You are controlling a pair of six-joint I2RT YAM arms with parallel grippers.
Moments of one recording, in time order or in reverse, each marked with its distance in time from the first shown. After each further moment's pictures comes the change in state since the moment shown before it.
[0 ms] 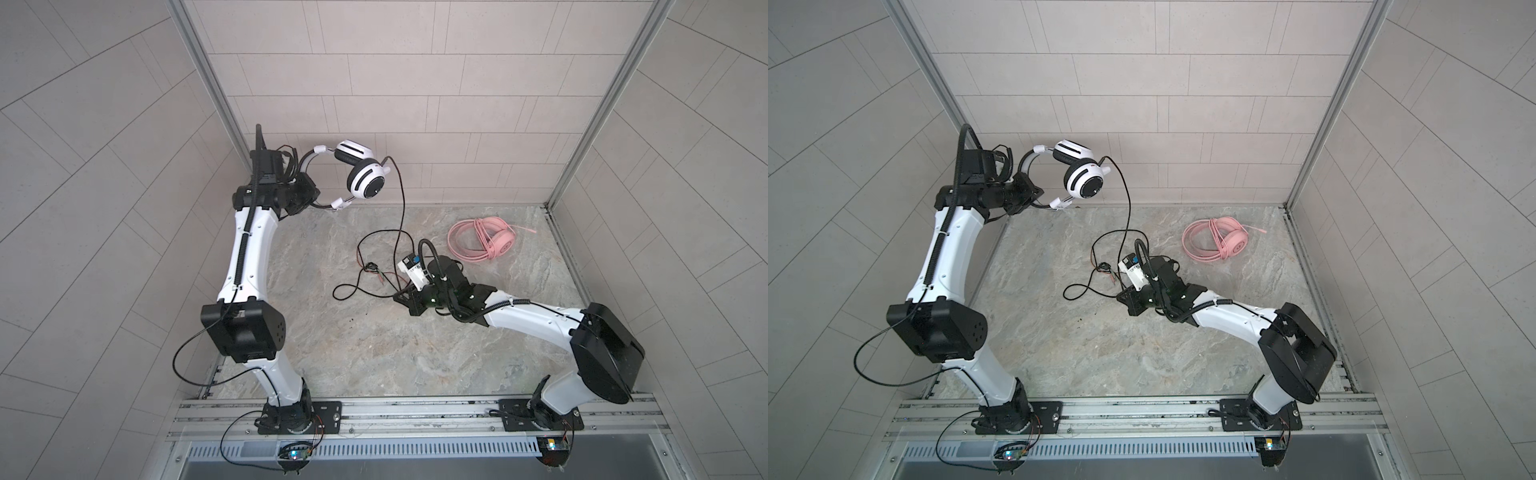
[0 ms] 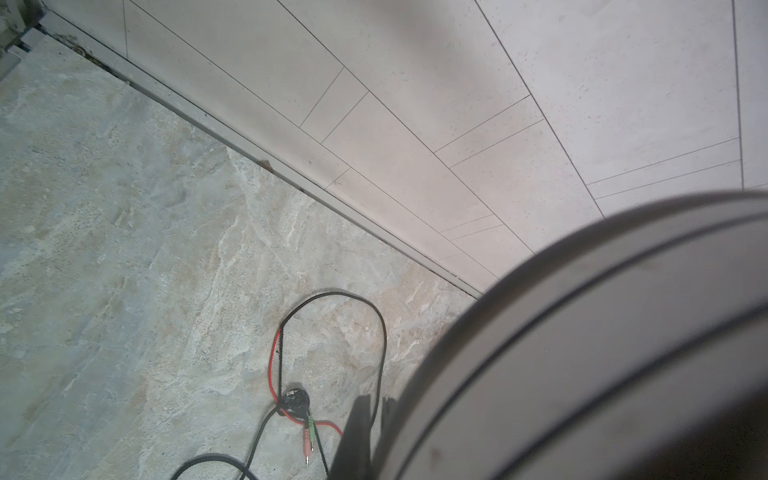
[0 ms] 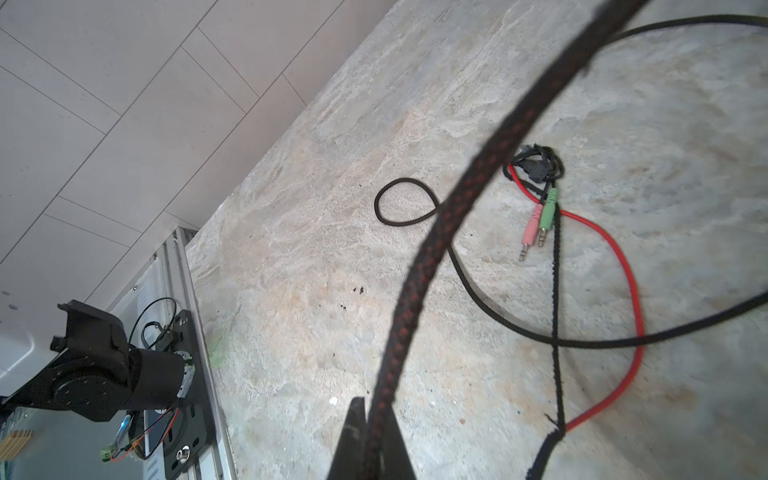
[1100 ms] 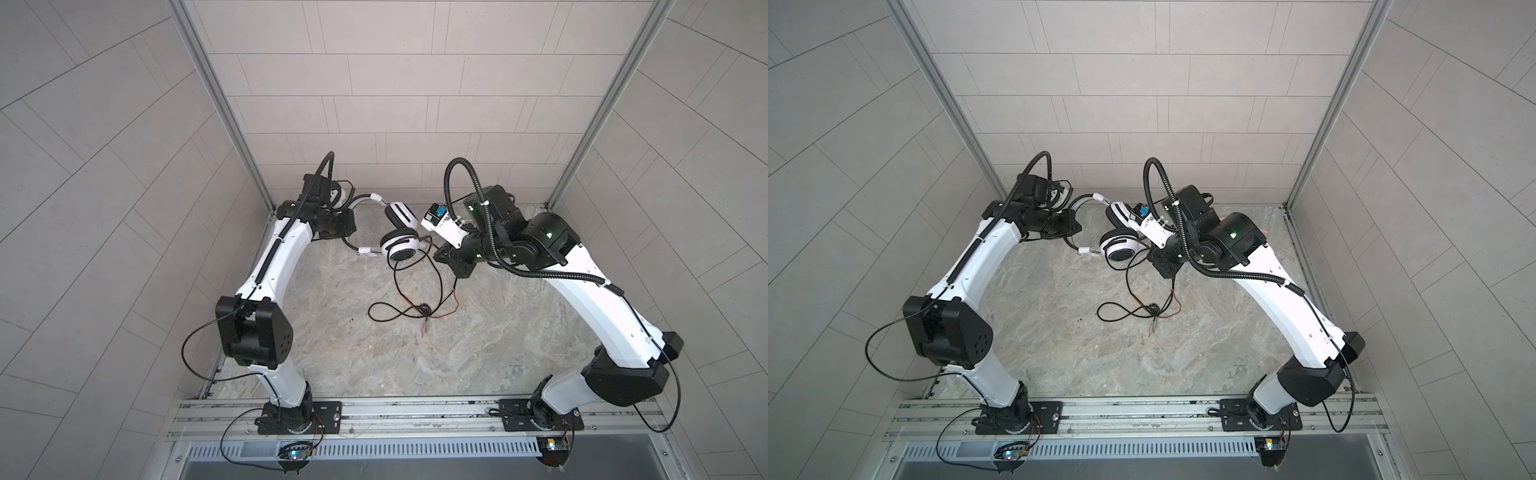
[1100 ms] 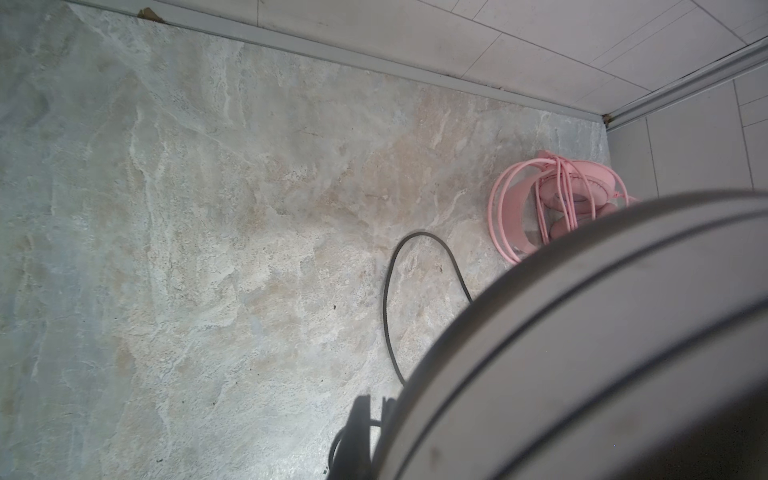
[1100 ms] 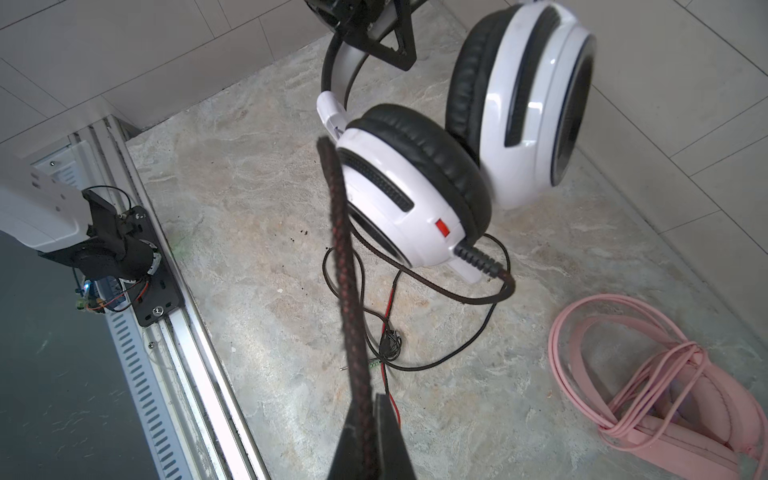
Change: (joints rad) left arm -0.225 -0.056 -0.267 -0.036 -0.015 0.338; right arm -0.087 0.005 1.005 -1.224 0.152 -0.506
